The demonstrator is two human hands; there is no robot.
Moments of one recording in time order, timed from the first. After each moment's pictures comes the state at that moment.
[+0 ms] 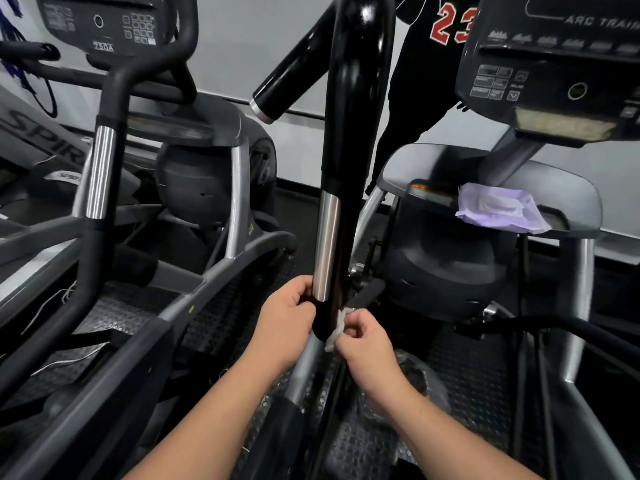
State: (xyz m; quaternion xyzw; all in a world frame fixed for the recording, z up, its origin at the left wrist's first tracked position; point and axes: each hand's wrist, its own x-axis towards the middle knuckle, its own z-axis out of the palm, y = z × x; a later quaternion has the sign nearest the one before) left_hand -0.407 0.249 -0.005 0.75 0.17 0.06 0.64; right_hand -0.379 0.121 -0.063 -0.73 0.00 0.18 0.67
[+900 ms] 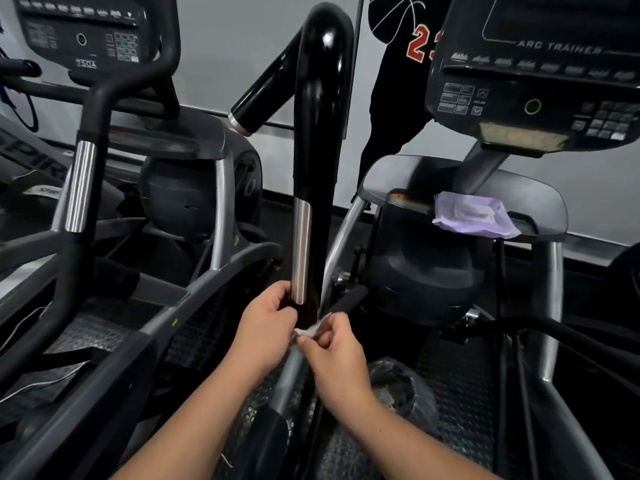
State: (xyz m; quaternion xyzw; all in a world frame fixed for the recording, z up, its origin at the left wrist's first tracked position) left_hand -0.409 0.243 0.003 0.75 0.21 0.03 0.63; right_hand -0.397 0.123 -0.052 -0.80 -0.04 0.11 0.59
